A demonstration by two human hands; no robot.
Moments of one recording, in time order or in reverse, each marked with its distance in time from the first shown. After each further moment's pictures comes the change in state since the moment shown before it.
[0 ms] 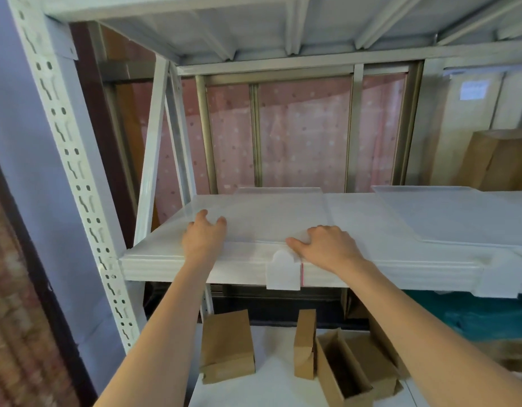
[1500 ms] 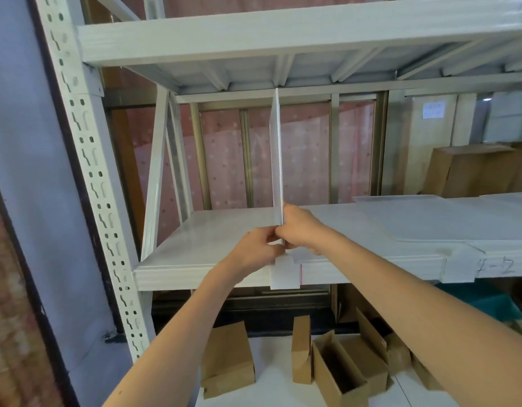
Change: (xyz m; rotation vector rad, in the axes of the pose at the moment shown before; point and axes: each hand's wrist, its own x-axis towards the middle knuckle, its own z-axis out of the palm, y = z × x) left_hand -0.077 0.050 -0.016 -0.154 -0.628 0.504; right_hand -0.016 -0.077 -0.068 0.576 -0.120 0.007
